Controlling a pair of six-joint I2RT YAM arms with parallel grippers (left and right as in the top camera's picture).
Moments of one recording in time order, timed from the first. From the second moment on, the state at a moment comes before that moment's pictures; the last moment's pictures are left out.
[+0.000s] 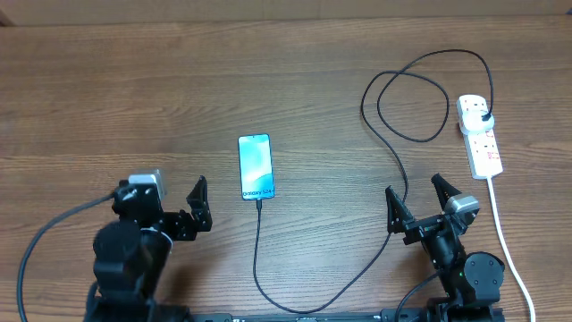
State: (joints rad) left arm -0.08 0.41 0.56 -0.49 0.06 -0.21; right arm 0.03 0.01 0.02 -0.01 -0.28 0.17
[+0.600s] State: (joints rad) left arm -0.08 0.10 0.20 -0.24 0.03 -0.21; right arm 0.03 0.01 0.02 -0.01 -0.28 0.17
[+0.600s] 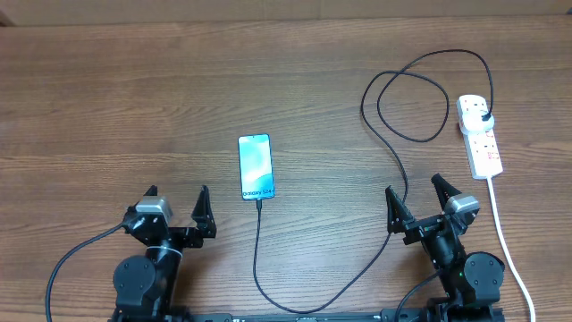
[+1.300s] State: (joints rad) left arm -0.03 0.02 0.06 -0.05 0.01 -0.18; right arm 0.03 0.01 0.02 -0.01 -0.28 0.17
